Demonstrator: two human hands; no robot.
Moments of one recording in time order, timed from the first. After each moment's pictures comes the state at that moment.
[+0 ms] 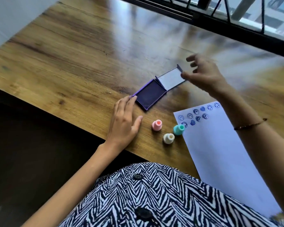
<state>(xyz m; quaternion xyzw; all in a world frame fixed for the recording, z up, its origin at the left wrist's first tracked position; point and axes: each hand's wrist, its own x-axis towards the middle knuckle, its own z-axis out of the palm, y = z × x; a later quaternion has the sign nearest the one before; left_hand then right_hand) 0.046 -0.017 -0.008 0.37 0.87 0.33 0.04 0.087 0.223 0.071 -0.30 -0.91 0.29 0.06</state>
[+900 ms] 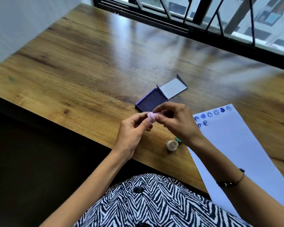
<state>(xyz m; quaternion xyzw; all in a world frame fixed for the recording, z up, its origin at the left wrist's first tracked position) 0.059 -0.010 0.012 0.16 0.62 0.71 0.30 0.122 0.111 0.058 -0.24 -0.85 0.47 0.09</state>
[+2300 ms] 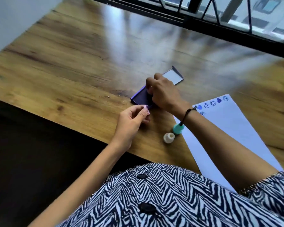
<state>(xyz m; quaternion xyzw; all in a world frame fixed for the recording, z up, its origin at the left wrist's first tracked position) 0.054 0.004 0.003 0.13 0.63 0.70 0.31 0.055 0.149 0.022 -0.16 -0.97 0.17 0.05</state>
